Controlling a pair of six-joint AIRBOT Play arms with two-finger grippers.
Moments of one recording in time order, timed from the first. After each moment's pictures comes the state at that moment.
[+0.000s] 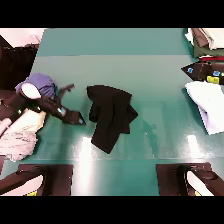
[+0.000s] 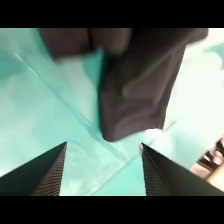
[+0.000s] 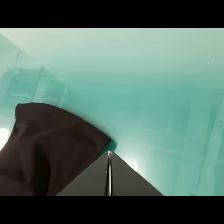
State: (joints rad) left arm -0.15 -1.19 0.82 0.84 -1.28 -1.18; right arm -0.10 -0.87 1.14 -0.96 1.04 1.37
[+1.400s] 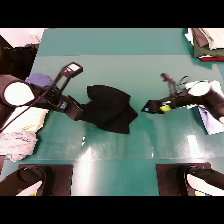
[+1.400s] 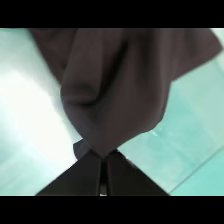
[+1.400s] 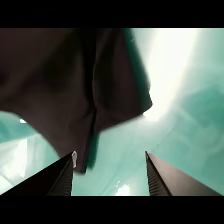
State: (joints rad) left arm -0.50 -0.98 1.15 1.37 -1.26 -1.42; right arm 0.17 -1.25 0.89 -0.88 1.08 1.32
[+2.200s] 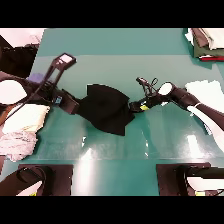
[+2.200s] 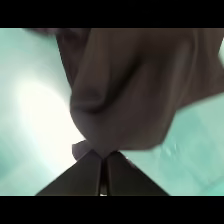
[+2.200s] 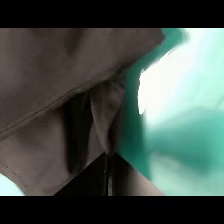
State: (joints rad) left arm -0.50 -0.97 1.22 1.47 -1.23 -1.49; right arm 0.31 -1.48 1.05 -0.90 0.95 1.30
